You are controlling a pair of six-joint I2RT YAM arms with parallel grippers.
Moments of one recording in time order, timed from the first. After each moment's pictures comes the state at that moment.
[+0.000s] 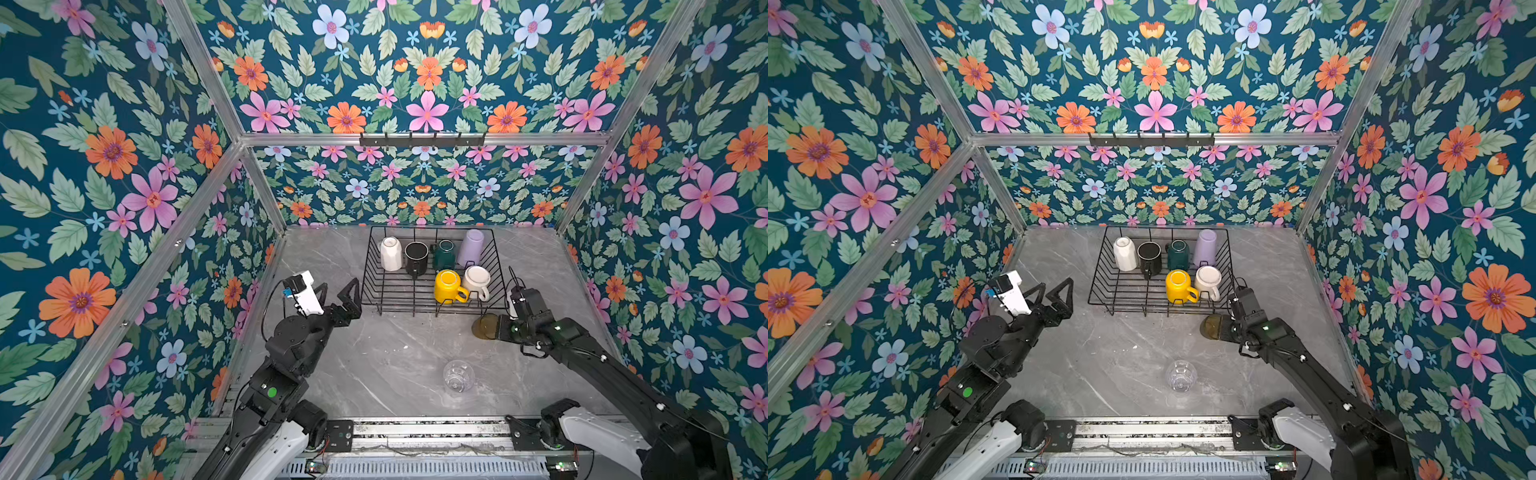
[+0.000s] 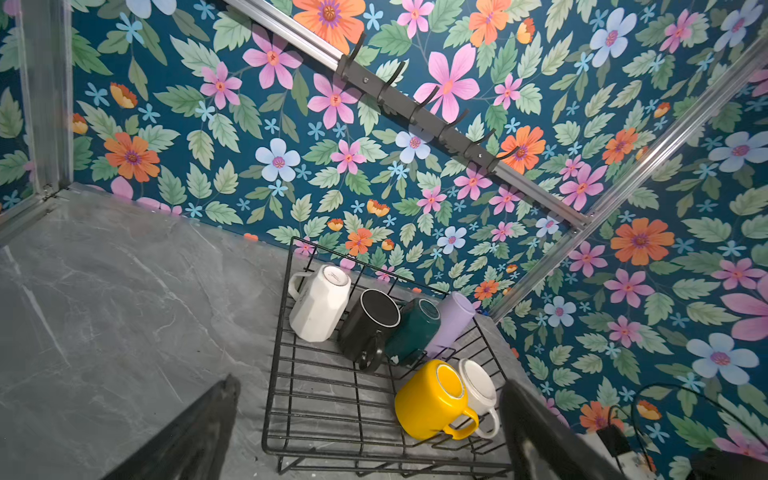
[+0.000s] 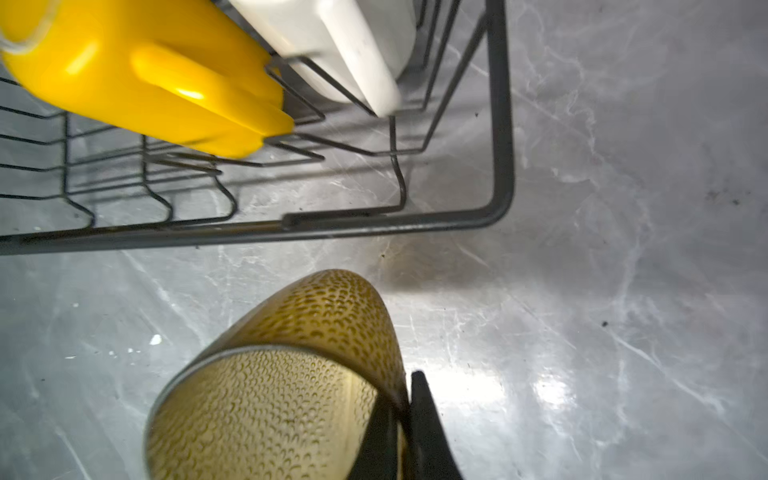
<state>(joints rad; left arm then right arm) -0.58 0.52 0.66 -0.18 -0.26 -0.52 0.38 1.00 0.71 -0.65 -0.02 0.52</state>
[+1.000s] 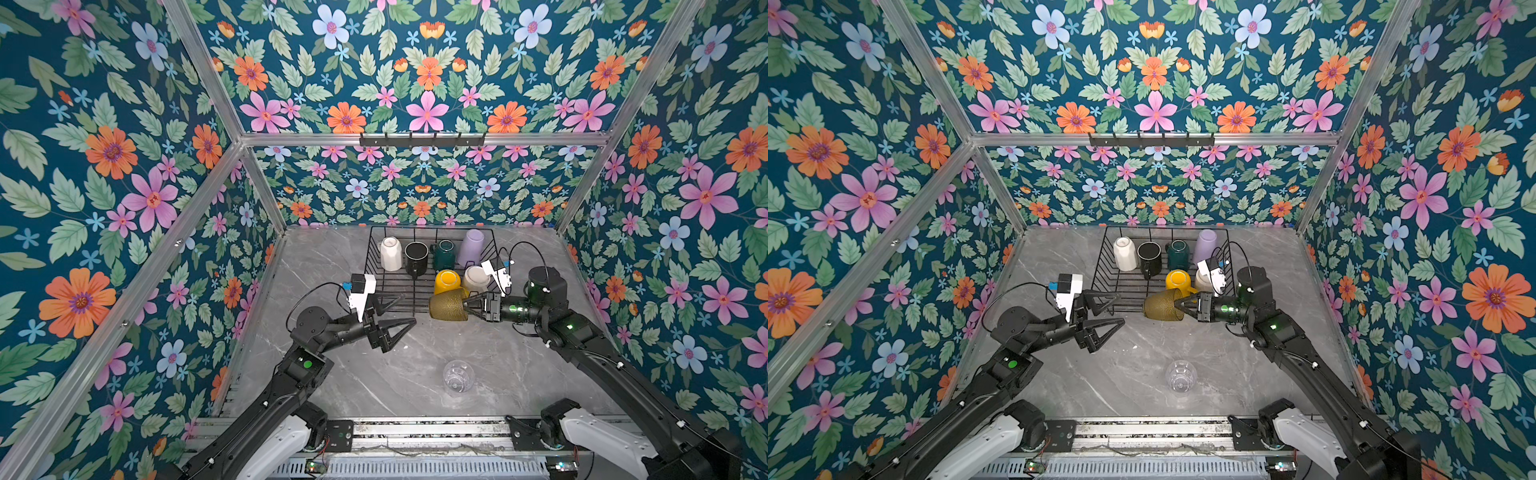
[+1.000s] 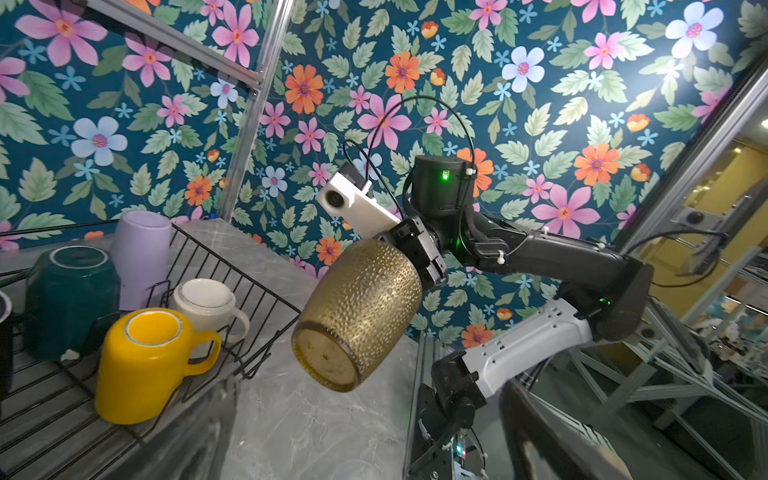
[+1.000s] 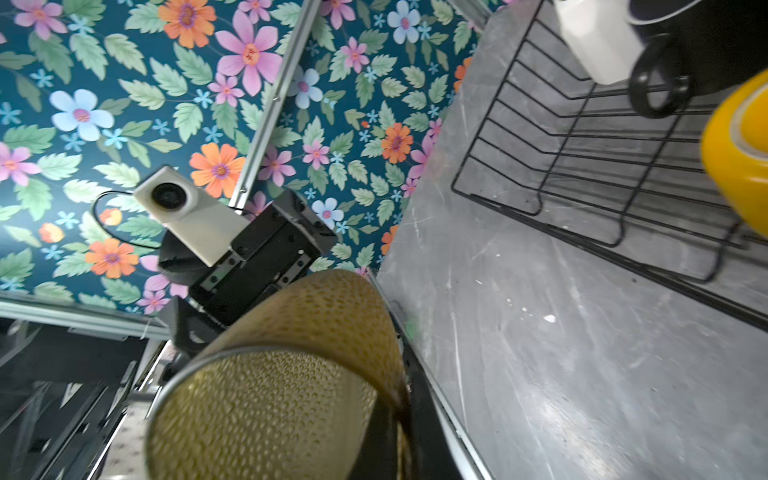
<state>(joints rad) -0.58 0.77 0.53 0.44 0.72 -0.55 0.43 1.00 0.83 -0.15 -0.87 0.74</state>
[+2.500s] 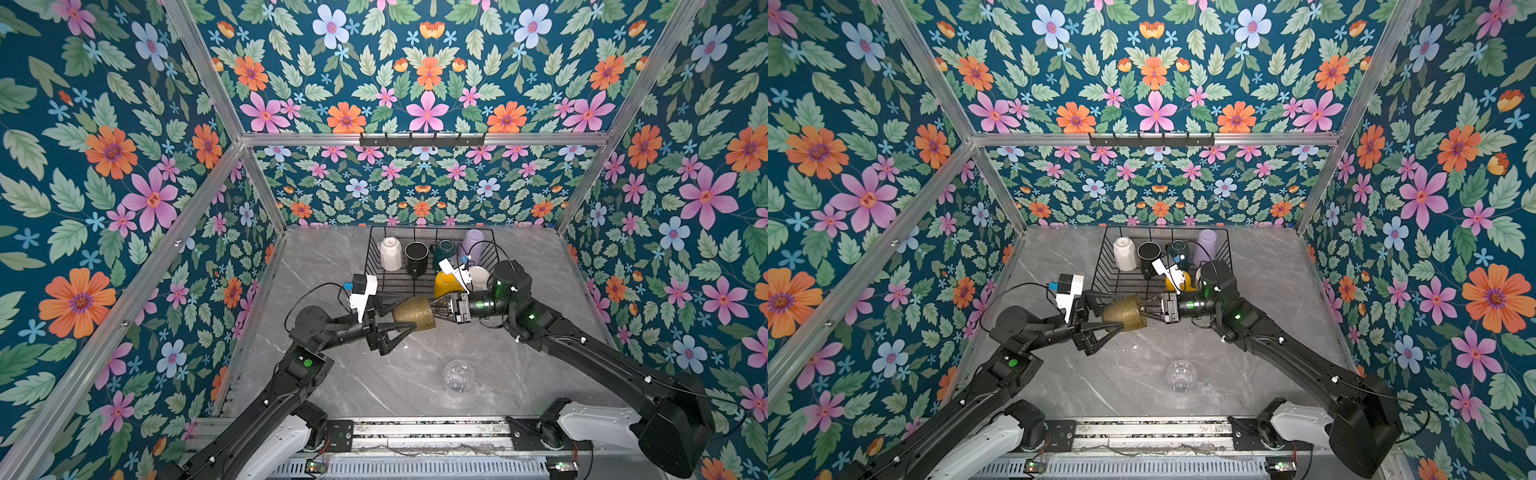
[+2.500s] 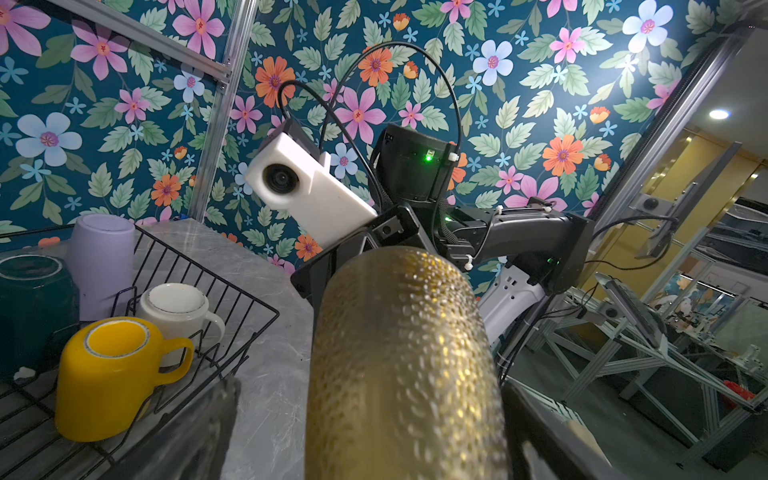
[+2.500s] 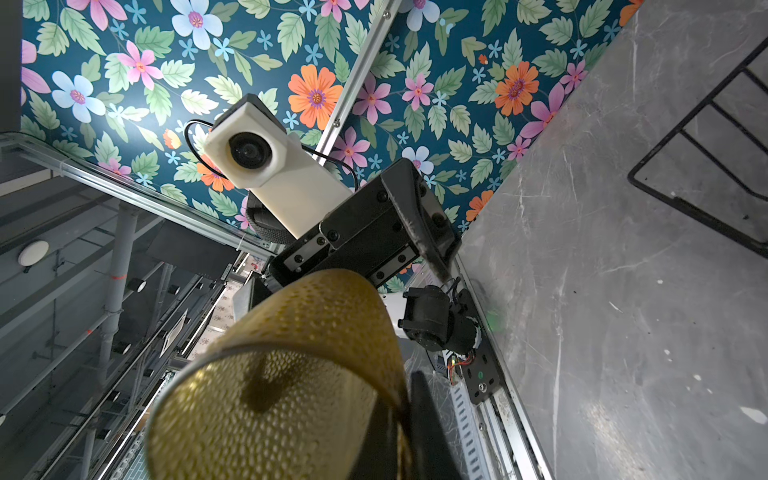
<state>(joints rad) -0.58 0.77 0.53 0.46 0.79 -0.57 0.67 1.22 0.92 0.17 -0.93 0.87</state>
